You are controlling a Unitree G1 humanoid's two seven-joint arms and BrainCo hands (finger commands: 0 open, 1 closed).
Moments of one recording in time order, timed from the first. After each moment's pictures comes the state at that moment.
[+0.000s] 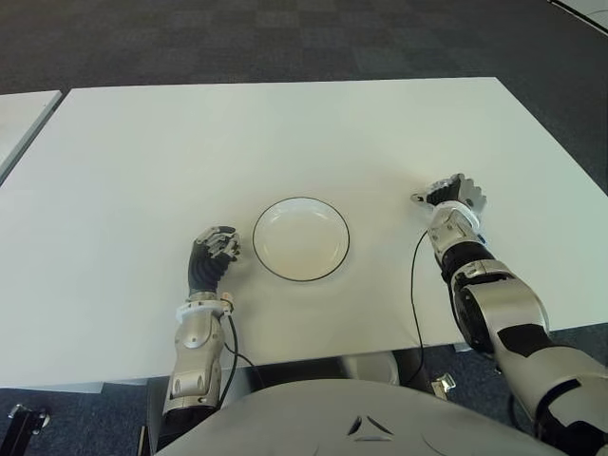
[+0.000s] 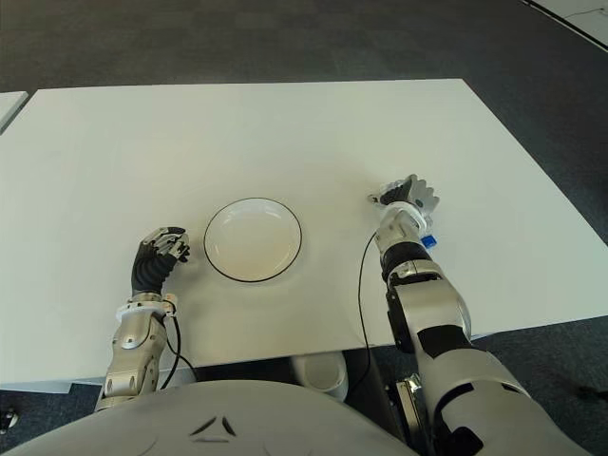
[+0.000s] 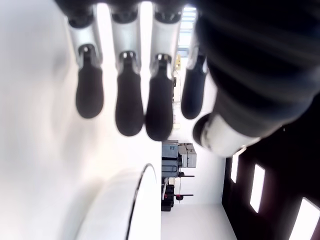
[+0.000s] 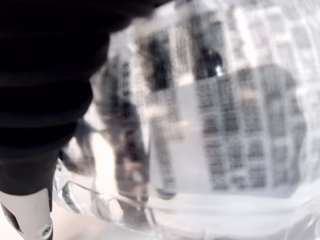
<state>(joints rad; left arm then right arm) 0.33 -0.05 0.06 0.00 0.02 -0.14 0.08 -0.67 -0.28 0.10 1.15 -0.52 0.28 -0.55</state>
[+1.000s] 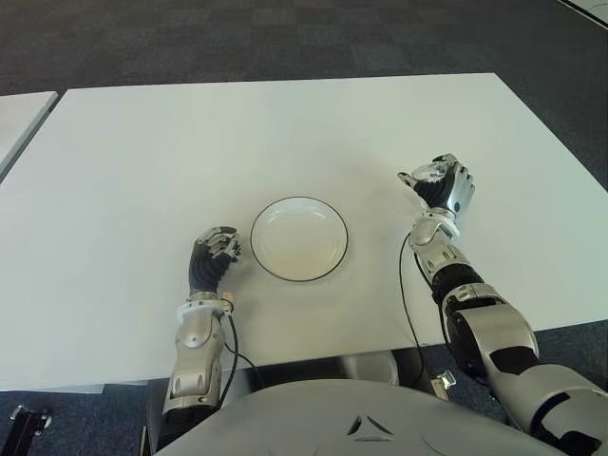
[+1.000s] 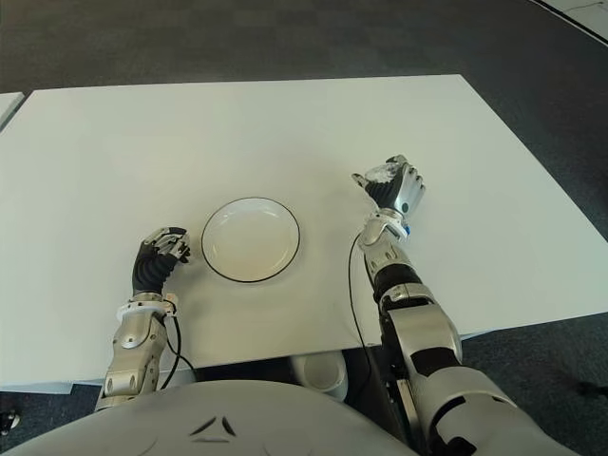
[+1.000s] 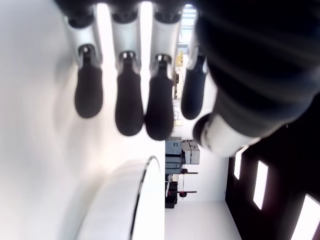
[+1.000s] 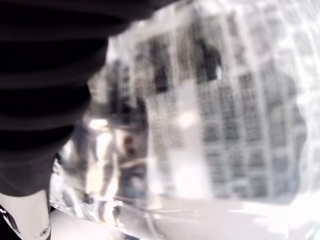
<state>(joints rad) 0.33 -0.06 0.06 0.00 0.02 -0.13 0.09 -0.54 -0.23 0.12 0.97 -0.49 -0.16 -0.90</state>
